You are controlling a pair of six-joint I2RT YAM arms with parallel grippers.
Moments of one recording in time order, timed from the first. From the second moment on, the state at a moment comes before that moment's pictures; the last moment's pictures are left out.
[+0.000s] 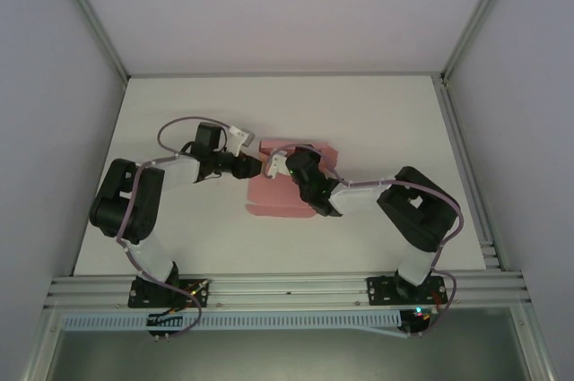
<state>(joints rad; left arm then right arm) -0.35 1.73 0.85 0.07 0.67 -0.01 0.89 1.76 0.82 0.48 0.70 -1.07</state>
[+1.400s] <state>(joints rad) -0.73 1.80 0.73 0.54 -0.41 -0.11 0.91 1.74 0.81 0.42 0.72 -0.94</state>
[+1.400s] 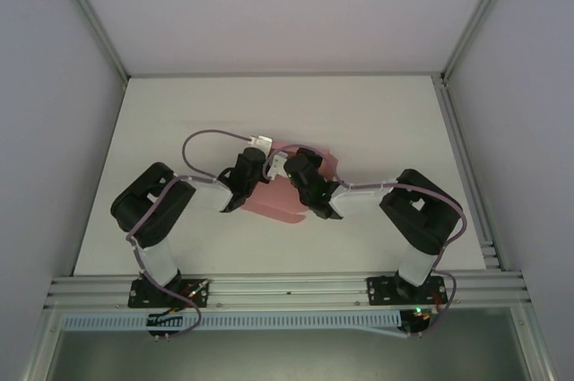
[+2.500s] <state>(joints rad) -0.68 1.53 0.63 0.50 -0.31 -0.12 0.69 1.10 0.78 0.09 0.31 -0.27</state>
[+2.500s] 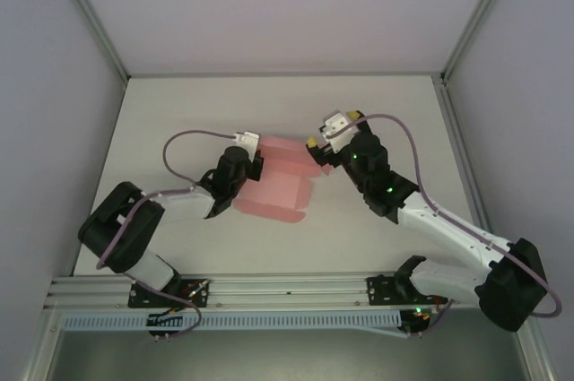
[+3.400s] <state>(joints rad) -0.58 1.40 0.62 0.35 -0.20 -0.20 0.63 1.35 0.93 -0.32 0.08 -0.04</state>
